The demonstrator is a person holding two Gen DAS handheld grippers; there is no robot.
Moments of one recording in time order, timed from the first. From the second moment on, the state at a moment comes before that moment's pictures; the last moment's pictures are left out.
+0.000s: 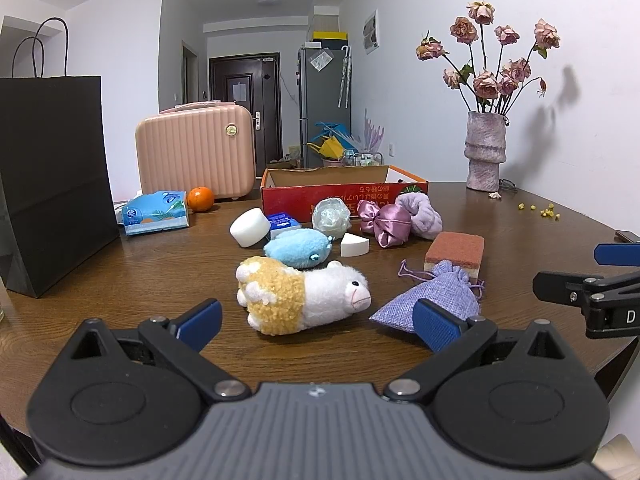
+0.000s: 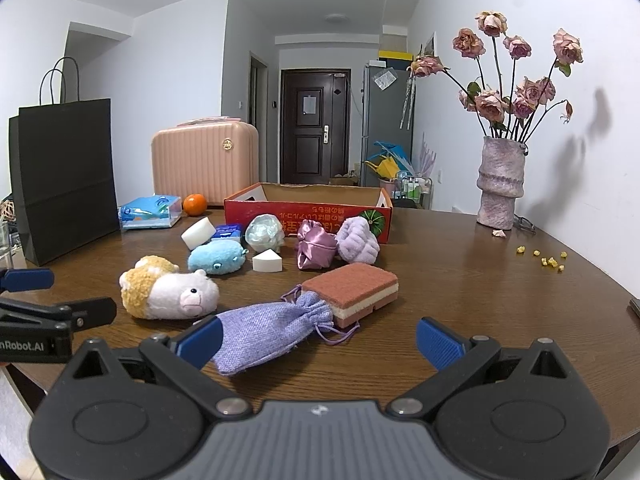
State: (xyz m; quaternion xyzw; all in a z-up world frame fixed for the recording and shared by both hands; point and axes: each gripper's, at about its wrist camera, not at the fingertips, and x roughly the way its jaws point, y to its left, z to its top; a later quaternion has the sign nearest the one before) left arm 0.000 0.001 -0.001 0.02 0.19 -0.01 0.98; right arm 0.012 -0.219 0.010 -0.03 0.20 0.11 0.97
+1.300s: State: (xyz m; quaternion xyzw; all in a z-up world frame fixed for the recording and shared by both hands) left arm 0.000 -0.004 0.008 0.02 0.19 -0.01 0.98; right arm 0.015 -0.216 0.005 -0.03 0.21 0.11 0.97
